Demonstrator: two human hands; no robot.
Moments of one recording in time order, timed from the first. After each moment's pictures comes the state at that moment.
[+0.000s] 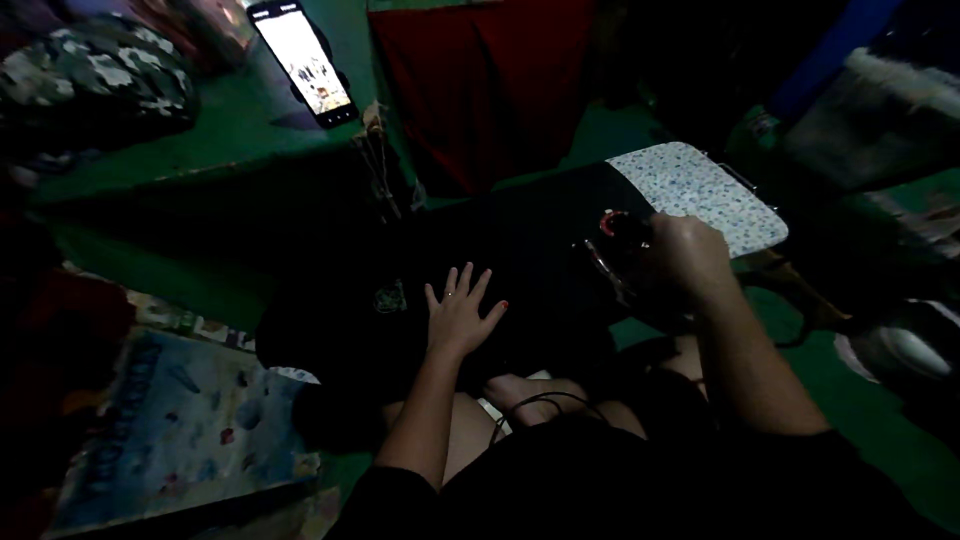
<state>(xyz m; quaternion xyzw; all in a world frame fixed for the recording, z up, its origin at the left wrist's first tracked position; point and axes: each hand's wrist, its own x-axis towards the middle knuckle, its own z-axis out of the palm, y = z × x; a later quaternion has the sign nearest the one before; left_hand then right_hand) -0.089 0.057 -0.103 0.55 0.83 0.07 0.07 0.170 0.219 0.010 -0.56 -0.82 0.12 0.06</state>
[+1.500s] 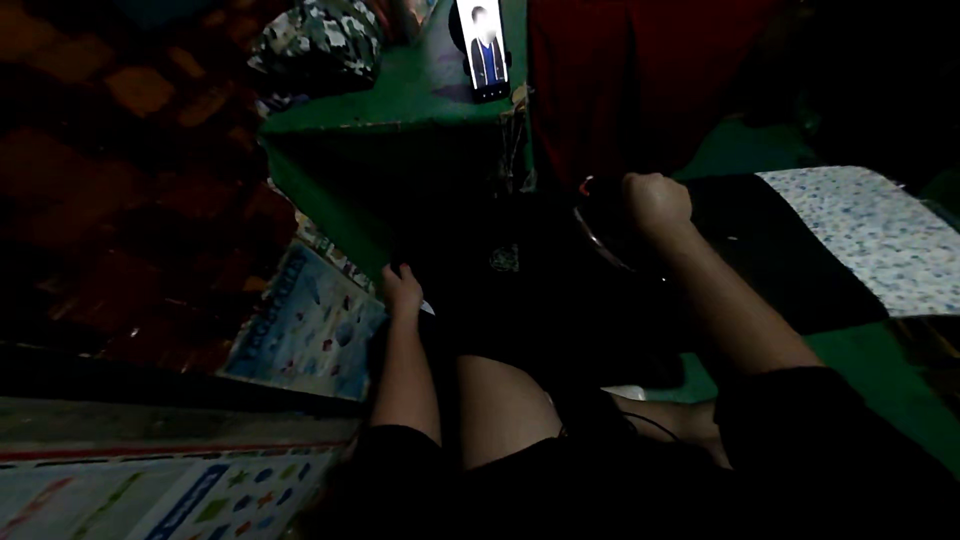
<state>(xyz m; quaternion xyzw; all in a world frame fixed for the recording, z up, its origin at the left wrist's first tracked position) -0.257 -0.071 -0.093 0.01 0.89 0.46 0.05 -0.039 0.195 0.029 -0.41 -0.91 0.11 0.03</state>
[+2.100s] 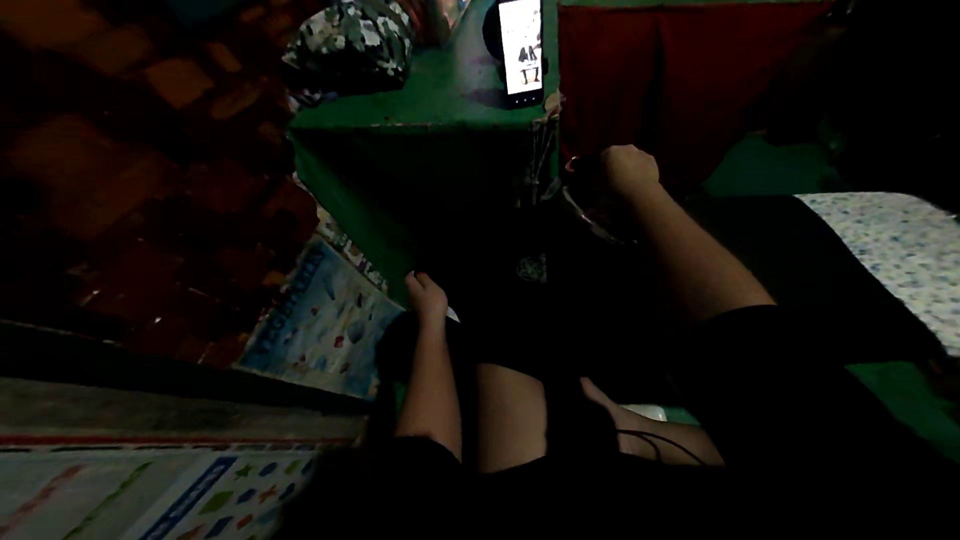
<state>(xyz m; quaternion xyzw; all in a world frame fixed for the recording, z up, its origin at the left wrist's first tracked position) -0.252 -0.069 -0.095 -0.02 0.86 0.51 0.04 -0.152 0.225 0.031 -0.36 -0.92 0.13 0.03</state>
